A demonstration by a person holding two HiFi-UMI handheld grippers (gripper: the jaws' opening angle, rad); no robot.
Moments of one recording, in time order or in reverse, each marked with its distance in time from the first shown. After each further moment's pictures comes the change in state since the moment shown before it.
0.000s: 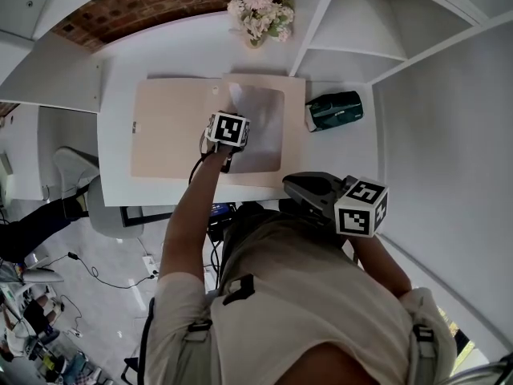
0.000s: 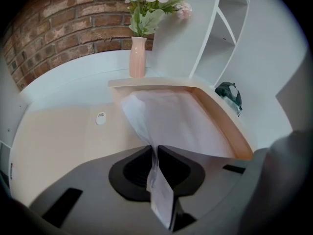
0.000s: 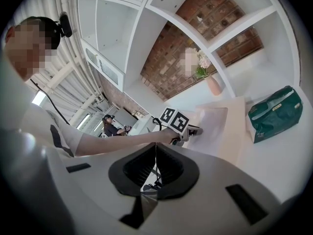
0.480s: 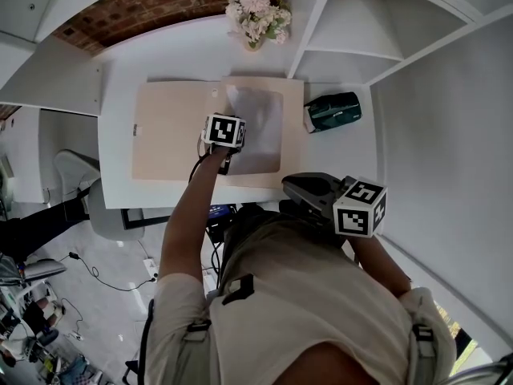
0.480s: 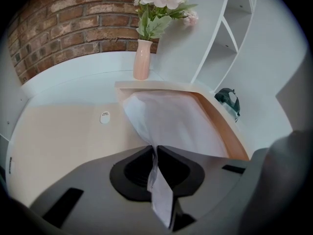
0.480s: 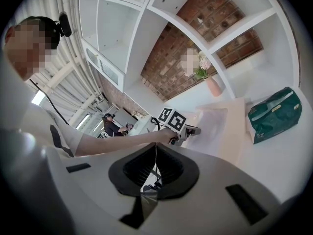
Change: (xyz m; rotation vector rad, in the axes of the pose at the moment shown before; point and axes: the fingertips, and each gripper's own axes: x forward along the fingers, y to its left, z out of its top) left arm -0.007 0.003 0.001 -0.057 -0.017 -0.022; right arm -0.001 0.001 0.000 -0.005 -0.009 -0.003
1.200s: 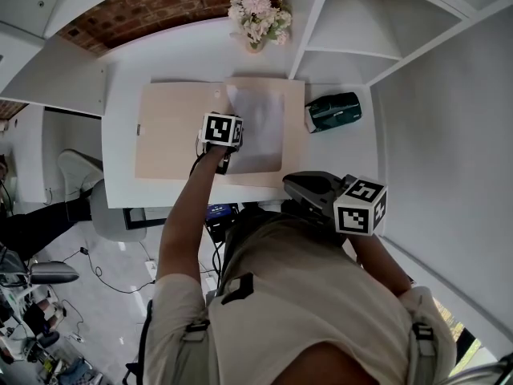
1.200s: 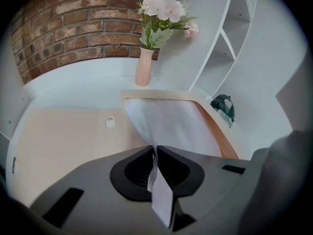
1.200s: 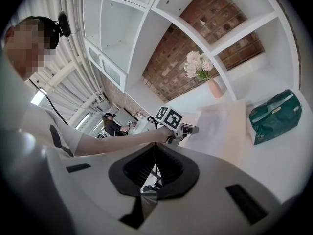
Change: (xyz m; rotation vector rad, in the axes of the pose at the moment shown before) left arm -0.020 0.002 0.007 -0.020 -0.033 -0.022; right arm -0.001 0.007 0.000 -0.022 -0.010 0.000
